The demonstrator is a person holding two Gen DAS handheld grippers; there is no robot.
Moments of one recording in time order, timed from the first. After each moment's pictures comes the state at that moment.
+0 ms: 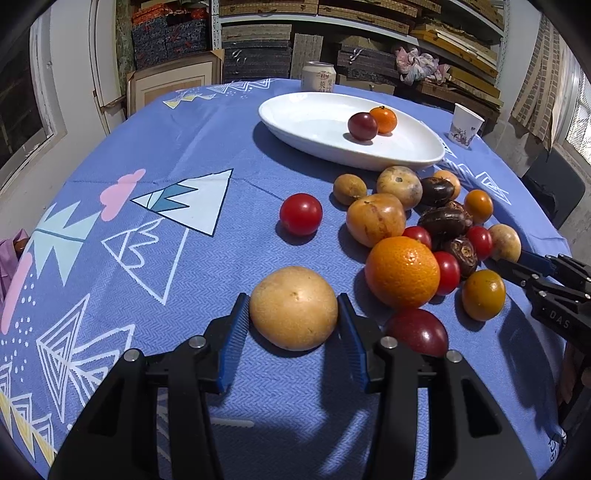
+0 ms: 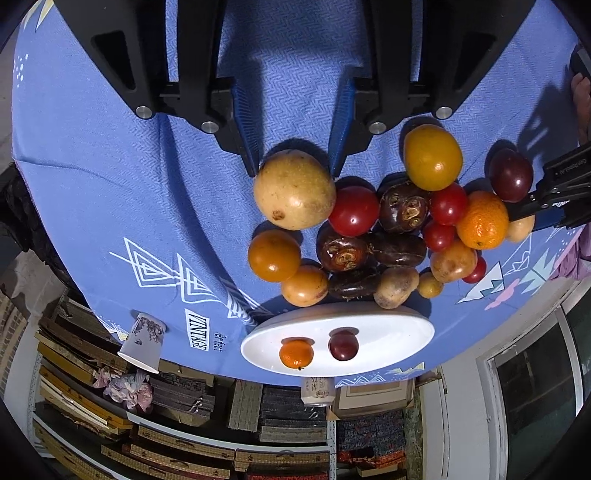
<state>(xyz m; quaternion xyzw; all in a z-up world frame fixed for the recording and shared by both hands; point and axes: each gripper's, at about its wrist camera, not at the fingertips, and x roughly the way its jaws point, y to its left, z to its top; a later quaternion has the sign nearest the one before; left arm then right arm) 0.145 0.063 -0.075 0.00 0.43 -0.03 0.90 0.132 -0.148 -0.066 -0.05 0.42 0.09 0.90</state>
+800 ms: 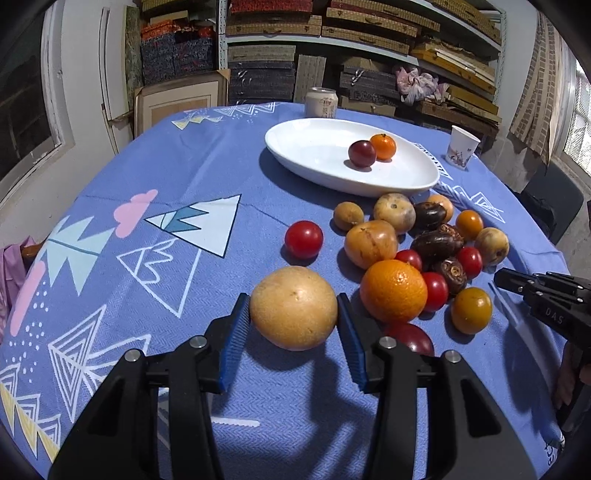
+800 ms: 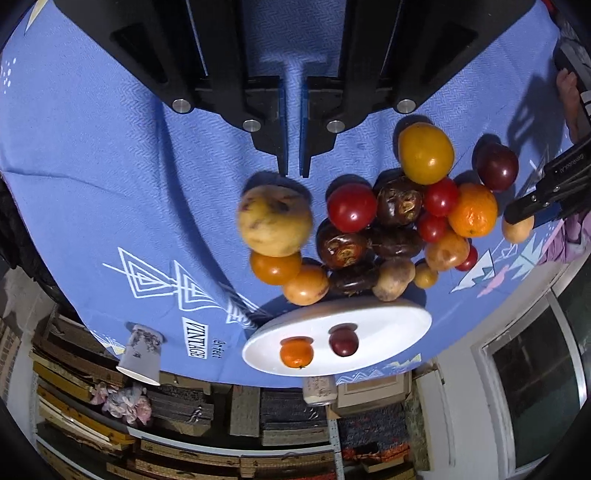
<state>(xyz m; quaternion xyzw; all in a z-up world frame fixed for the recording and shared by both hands) 0.133 0.064 -0.058 -0.01 0.39 -0.02 0.92 0.135 -0.157 -0.063 -0.02 0.43 0.11 0.89</state>
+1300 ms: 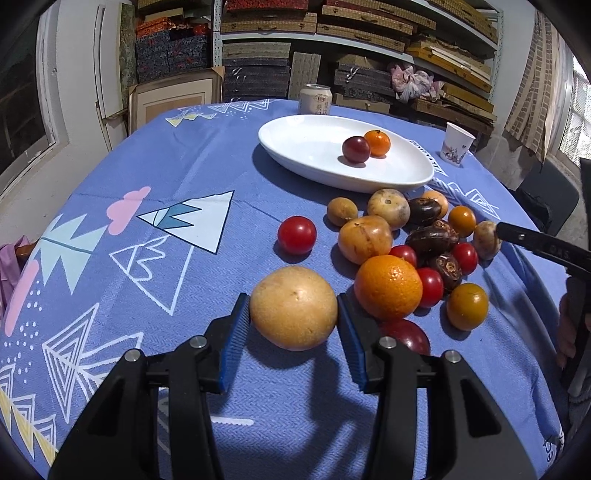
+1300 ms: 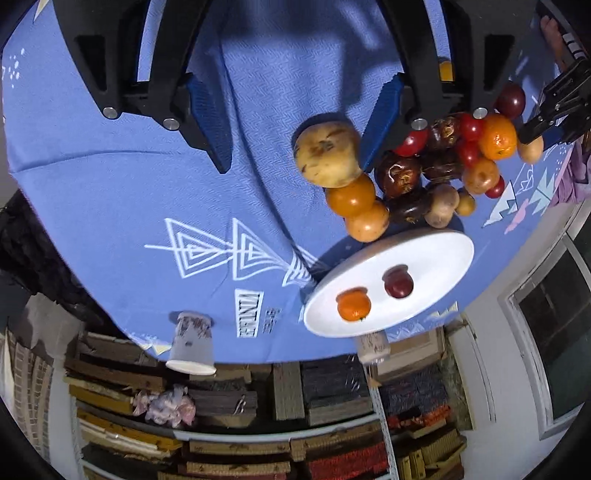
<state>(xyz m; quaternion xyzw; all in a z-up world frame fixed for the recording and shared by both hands) 0.131 0.062 -0.060 -0.01 0.40 -0.03 0.92 0.168 -0.203 -0.046 0.05 0.41 0.07 0.91</state>
